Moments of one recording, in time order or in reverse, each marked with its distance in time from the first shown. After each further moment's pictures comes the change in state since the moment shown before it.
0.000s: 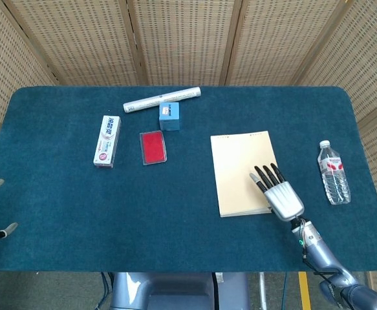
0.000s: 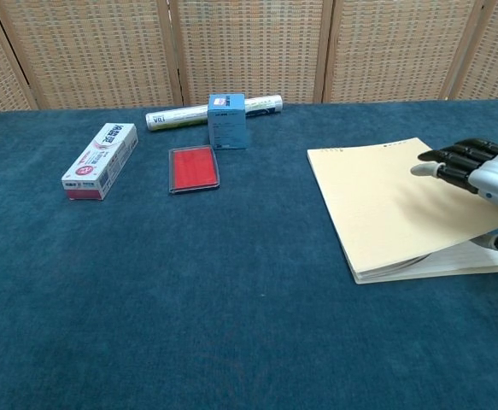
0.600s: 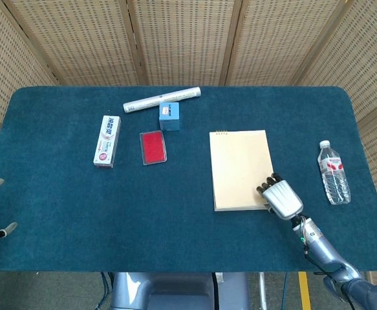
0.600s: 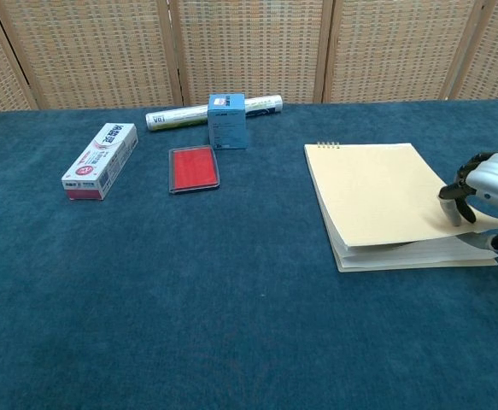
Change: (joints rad) left arm -0.005 0.004 0.000 -0.001 -0.004 -0.011 -0.004; right arm 0.024 -0.050 -0.054 0.201 -0.054 0.077 0.174
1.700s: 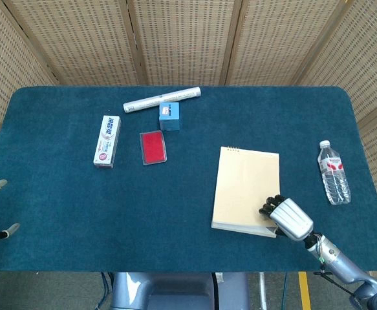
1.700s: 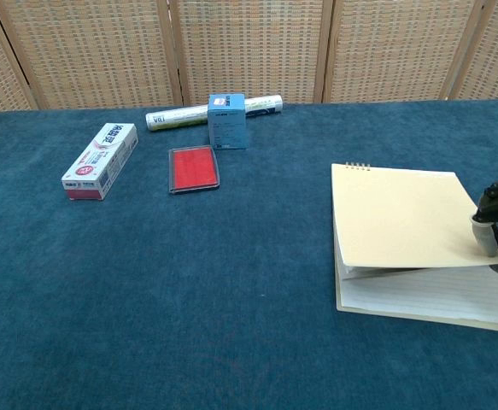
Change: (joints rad) left arm -0.002 -0.004 0.004 -0.006 0.000 -0.002 0.014; right arm -0.050 0.139 -0.151 -0.105 -0.138 0.223 0.208
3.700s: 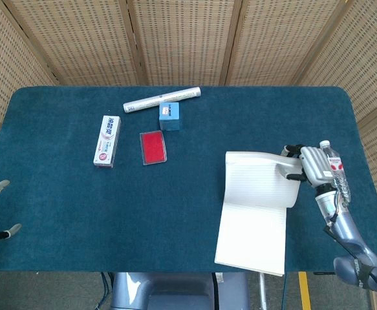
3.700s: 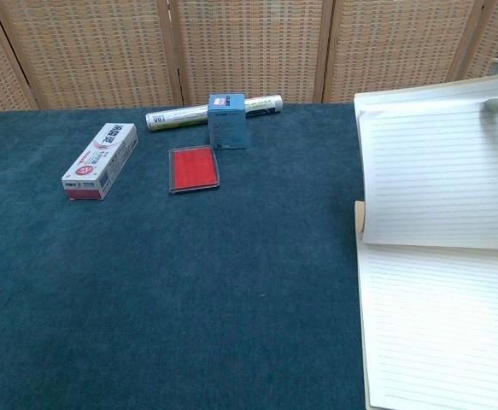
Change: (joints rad) left arm -0.011 0.007 0.002 -0.006 -0.013 -0.027 -0.005; right arm 0.158 0.274 0.345 -0.531 0.653 -0.478 0.083
